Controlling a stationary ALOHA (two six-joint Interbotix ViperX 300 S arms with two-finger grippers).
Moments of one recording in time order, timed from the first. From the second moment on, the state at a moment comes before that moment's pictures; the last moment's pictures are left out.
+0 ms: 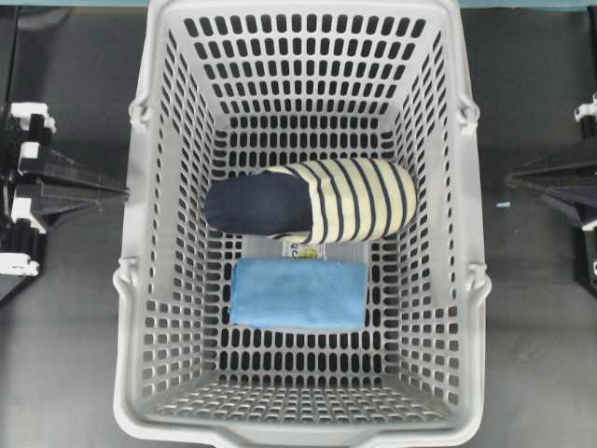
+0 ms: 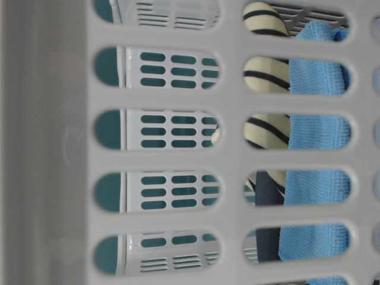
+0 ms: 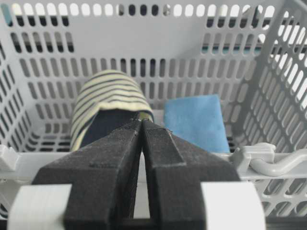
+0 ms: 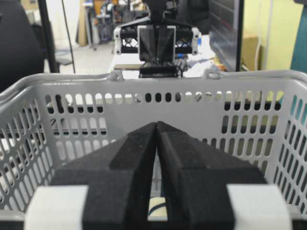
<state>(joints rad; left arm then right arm) 0.00 -0.96 1.17 0.00 -0.29 0.00 0.00 -0.97 1.18 0.00 -0.29 0.00</state>
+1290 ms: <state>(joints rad) -0.11 -0.16 0.23 0.04 0.78 -0.05 0.02 -0.98 1.09 0.01 -0.09 0.11</state>
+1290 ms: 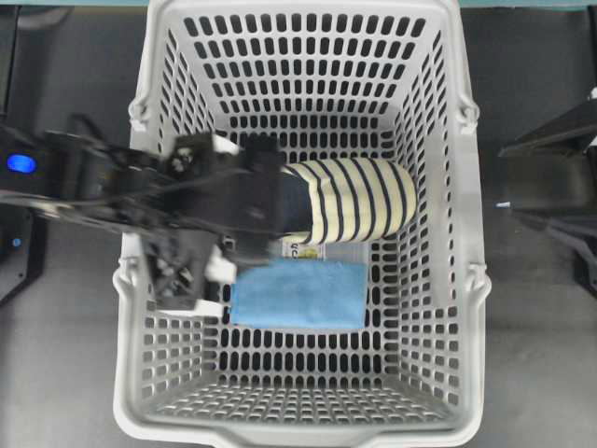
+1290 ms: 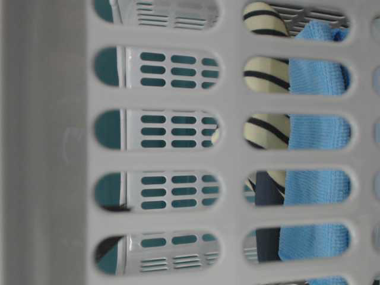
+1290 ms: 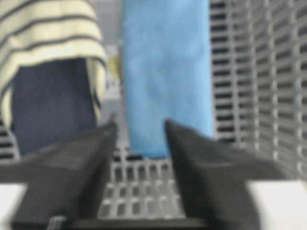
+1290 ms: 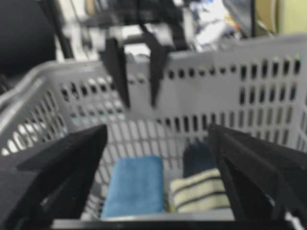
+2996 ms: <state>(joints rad) -0.16 0.09 -0.06 0.04 1.02 -0.08 0.01 -0.99 1.12 0.01 -0.16 0.11</state>
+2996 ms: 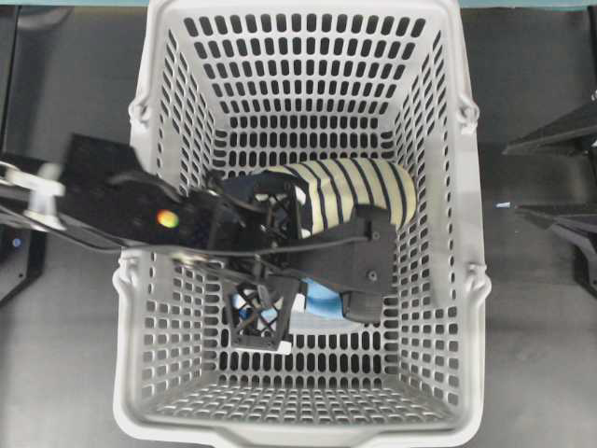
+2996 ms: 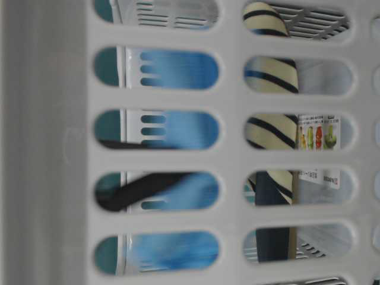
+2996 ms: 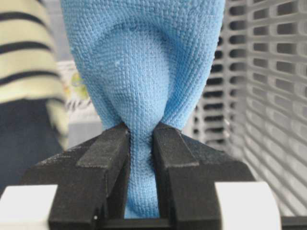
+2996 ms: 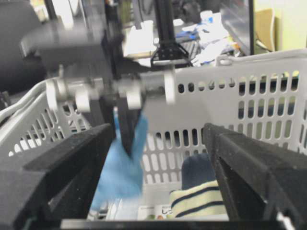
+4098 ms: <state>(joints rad) -0.16 0.05 -0.31 0.04 1.25 -0.08 0.02 -0.99 1.14 0.01 -0.15 0.11</state>
